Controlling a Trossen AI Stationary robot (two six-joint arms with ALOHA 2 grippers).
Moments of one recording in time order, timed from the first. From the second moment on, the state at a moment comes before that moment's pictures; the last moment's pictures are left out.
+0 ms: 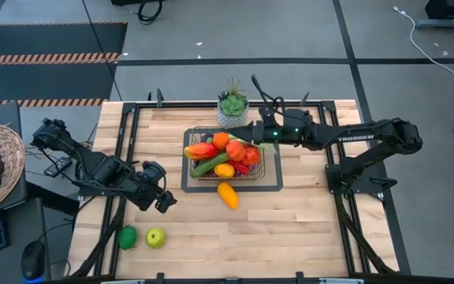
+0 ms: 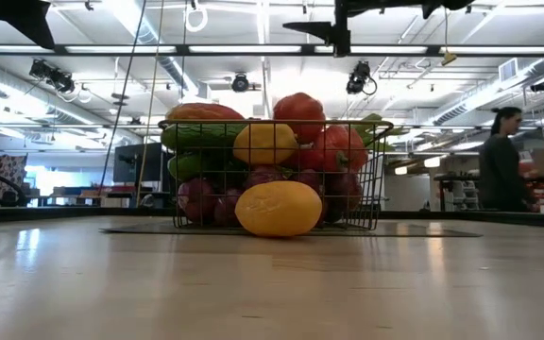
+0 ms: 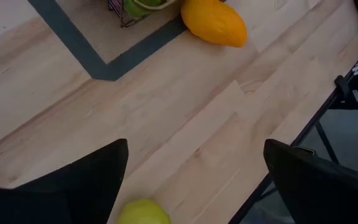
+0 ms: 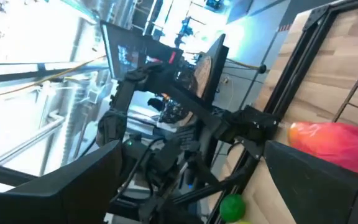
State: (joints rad) left arm -0.56 1.13 1.11 -1.01 -0.29 -1.46; right arm -0.11 1.32 0.96 0.38 -0.02 1.17
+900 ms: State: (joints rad) left arm -0.56 1.13 1.11 -1.01 -0.37 -1.46; right arm 0.01 1.32 0.96 0.41 0.21 0.82
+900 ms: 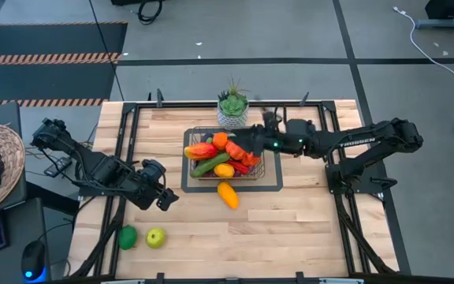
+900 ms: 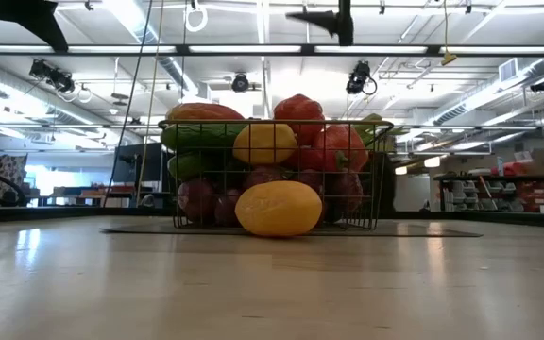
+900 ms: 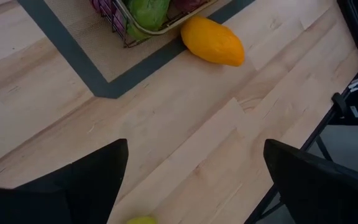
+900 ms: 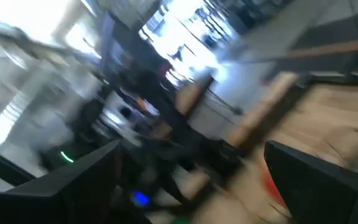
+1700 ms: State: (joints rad) left arm -0.56 1.13 1.11 -1.02 -0.37 -1.46; right arm 0.20 1.77 1.65 -0.87 0.12 0.83
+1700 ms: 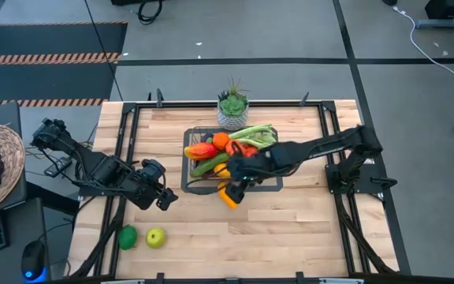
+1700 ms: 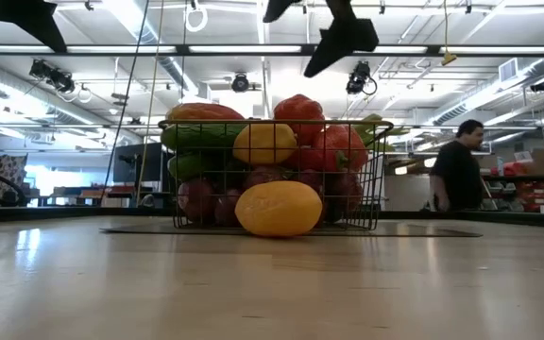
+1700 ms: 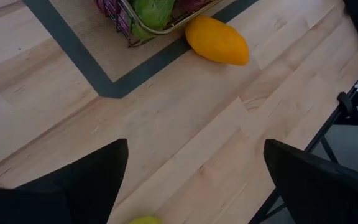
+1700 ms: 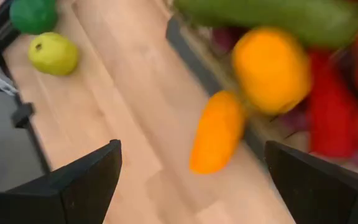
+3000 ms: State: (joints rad) left arm -0.56 1.13 1.11 -1.02 -0.37 -1.43; right arm 0.27 2.06 1.64 -0.83 0.24 1.26
